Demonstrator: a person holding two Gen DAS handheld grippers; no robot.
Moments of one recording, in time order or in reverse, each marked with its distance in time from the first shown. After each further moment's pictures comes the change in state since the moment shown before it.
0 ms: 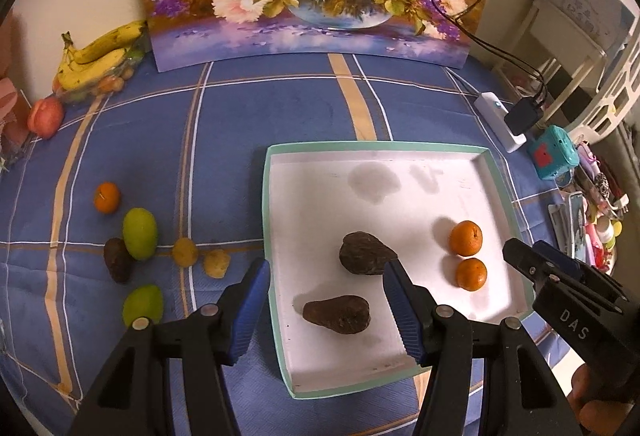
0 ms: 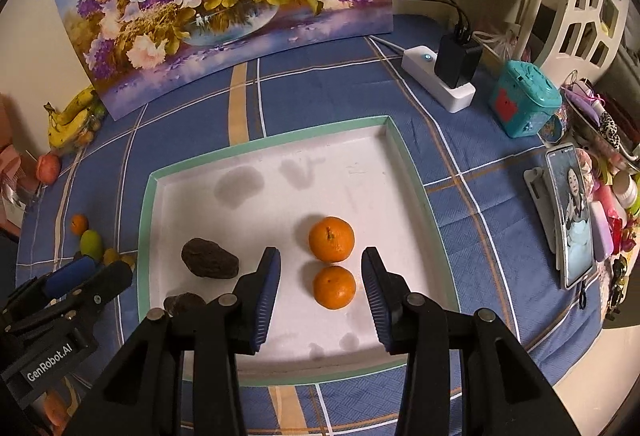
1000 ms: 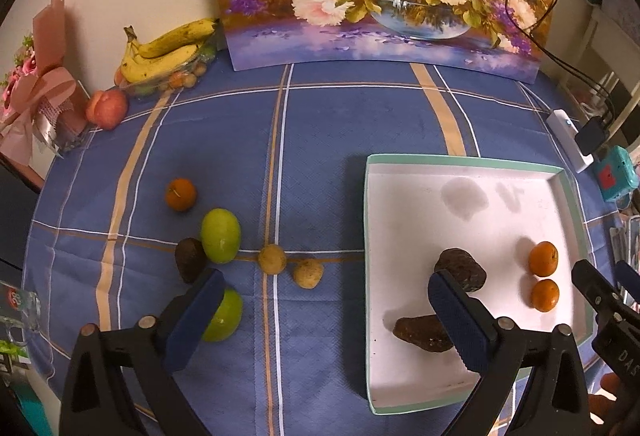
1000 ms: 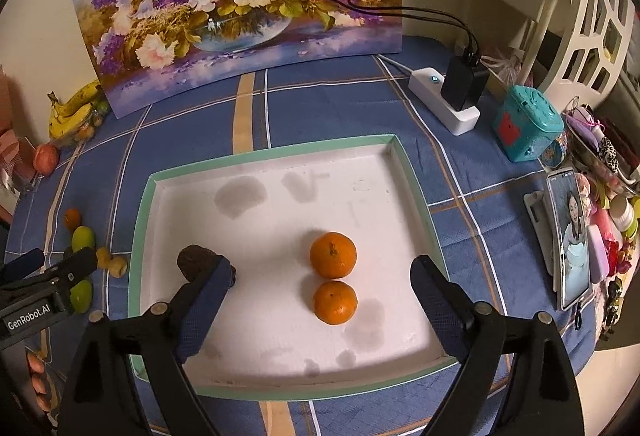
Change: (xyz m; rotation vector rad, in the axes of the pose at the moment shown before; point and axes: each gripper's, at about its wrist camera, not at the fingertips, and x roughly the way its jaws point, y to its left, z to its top) left arm -0.001 0.042 0.004 -0.061 -0.033 0.226; right arm 0.001 0.010 -0.002 -0.062 -0.078 -0.021
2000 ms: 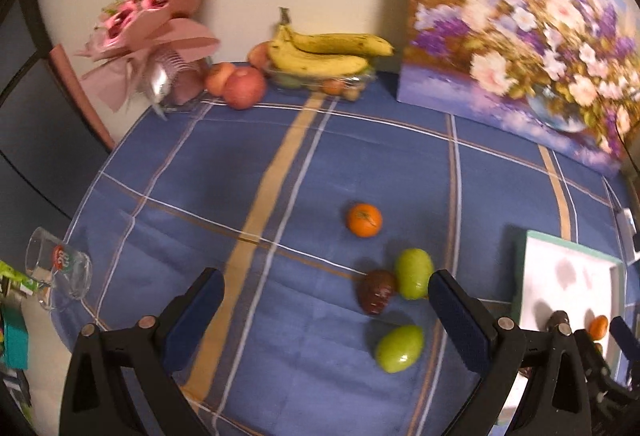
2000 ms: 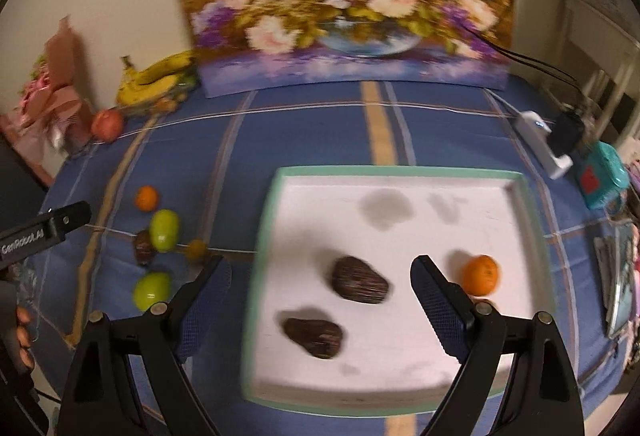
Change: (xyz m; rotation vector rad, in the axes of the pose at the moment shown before) left arm -0.032 0.171 0.009 -0.272 -0.077 0.158; right arm -0.005 0.130 -0.005 -0.181 -0.044 0.182
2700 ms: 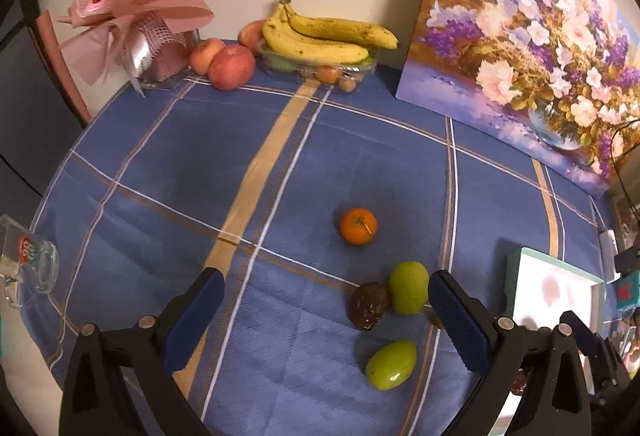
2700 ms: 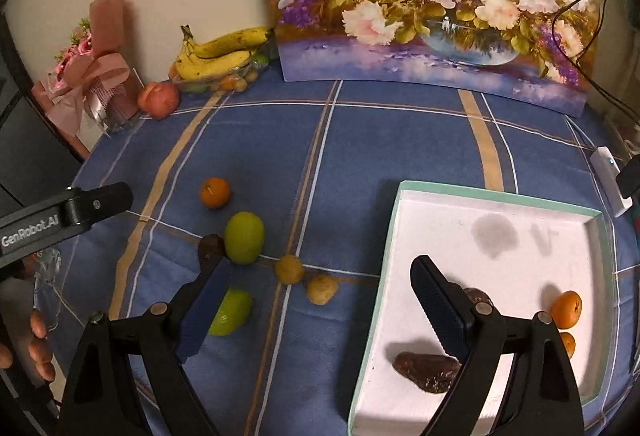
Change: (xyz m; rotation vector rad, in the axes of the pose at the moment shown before) left arm 0.029 0.011 0.016 -0.056 0.065 -0.116; right arm 0.039 0.068 0.021 -0.096 0.044 0.108
